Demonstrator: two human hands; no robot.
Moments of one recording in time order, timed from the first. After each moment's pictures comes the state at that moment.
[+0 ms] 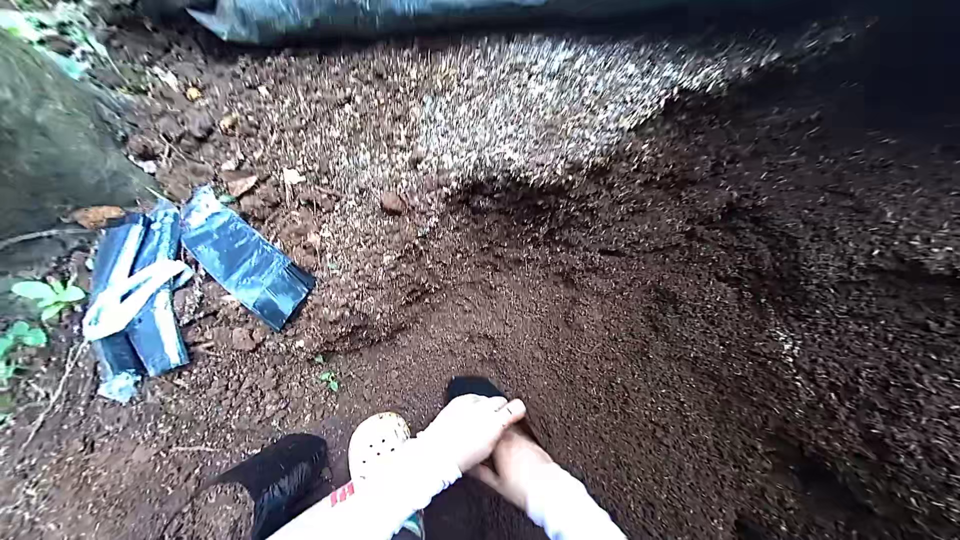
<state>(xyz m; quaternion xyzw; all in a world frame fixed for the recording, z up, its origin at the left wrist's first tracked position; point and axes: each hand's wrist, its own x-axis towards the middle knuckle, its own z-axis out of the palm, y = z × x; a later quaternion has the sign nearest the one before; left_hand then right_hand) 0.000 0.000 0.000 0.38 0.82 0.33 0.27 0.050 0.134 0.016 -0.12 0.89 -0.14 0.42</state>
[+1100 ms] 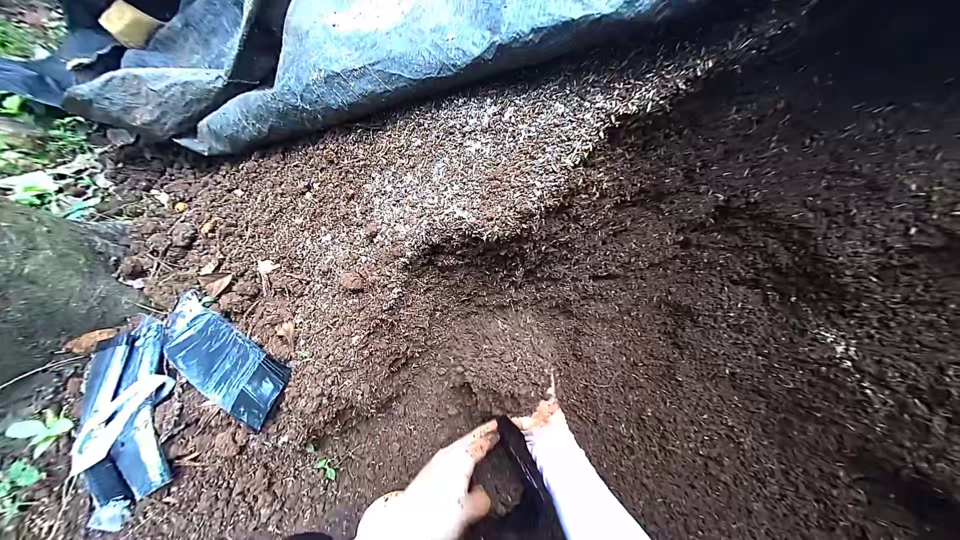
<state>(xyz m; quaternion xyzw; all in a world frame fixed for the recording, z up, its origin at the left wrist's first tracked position) -0.036 -0.021 0.008 0.24 0.77 0.43 0.40 -0.049 0.179 -0.102 0.28 0.16 -0.95 -0.01</state>
